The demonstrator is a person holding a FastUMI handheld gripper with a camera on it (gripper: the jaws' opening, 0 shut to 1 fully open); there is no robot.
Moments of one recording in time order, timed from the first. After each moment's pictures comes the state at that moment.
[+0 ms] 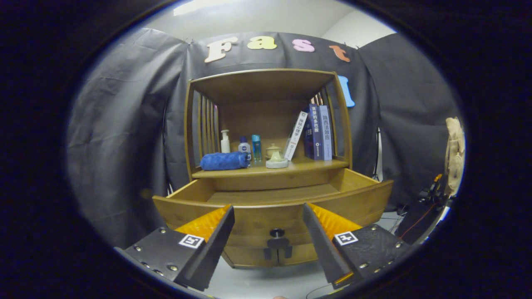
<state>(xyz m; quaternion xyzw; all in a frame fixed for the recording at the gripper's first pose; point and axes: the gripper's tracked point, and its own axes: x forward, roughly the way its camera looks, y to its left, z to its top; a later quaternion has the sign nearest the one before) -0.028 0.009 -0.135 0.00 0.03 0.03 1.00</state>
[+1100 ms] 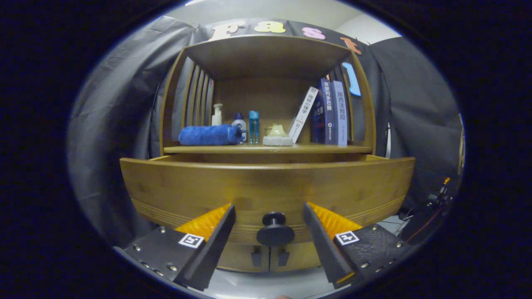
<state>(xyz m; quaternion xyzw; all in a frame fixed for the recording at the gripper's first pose) 0.090 0.007 -0.198 -0.03 0.04 0.01 1.00</state>
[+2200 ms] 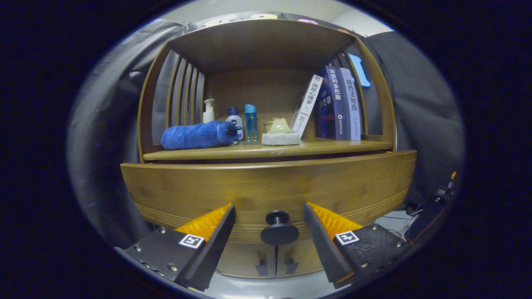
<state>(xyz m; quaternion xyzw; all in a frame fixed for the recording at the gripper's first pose) 0.163 0.015 -0.201 -0.02 0.06 0.01 1.00</state>
